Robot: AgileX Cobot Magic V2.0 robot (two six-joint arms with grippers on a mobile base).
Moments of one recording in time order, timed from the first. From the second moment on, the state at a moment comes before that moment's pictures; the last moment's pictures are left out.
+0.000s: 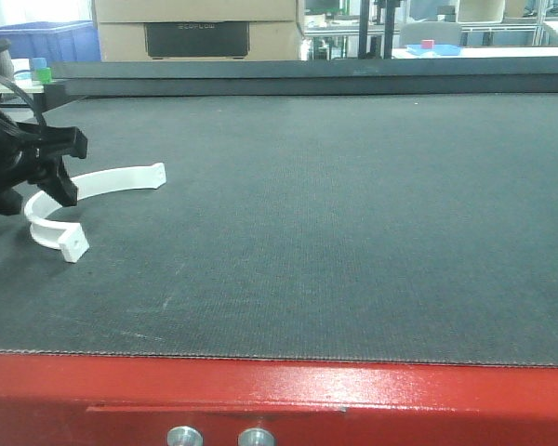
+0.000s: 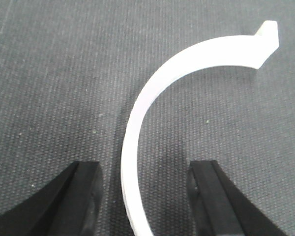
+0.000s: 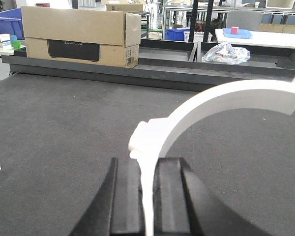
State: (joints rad) left arm -0.14 1.72 -0.91 -0.30 0.10 0.13; right arm -0.04 0.47 -0.83 0.19 0.57 -0.16
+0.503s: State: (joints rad) left arm -0.14 1.75 -0.91 -0.30 0.07 0.13; right arm -0.04 0.47 -0.83 0.20 0.56 -0.16
